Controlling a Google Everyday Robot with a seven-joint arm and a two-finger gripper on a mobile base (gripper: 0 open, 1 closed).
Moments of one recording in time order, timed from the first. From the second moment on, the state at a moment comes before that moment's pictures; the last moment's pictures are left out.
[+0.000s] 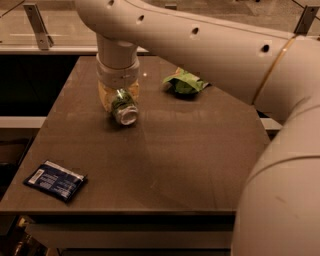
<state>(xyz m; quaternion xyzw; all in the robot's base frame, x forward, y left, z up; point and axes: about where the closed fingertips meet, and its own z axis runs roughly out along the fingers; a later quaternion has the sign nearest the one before) 0.595 0.106 0.851 -0.24 0.96 0.05 0.12</state>
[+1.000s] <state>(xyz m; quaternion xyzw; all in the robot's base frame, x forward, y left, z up) 0.600 0.068 0.902 -0.32 0.91 0.12 0.22</state>
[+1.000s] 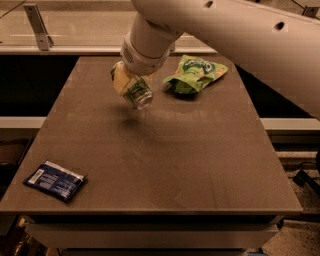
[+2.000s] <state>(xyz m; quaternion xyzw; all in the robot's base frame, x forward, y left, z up) 0.618 0.054 0.939 -0.42 0.83 0.20 0.30</state>
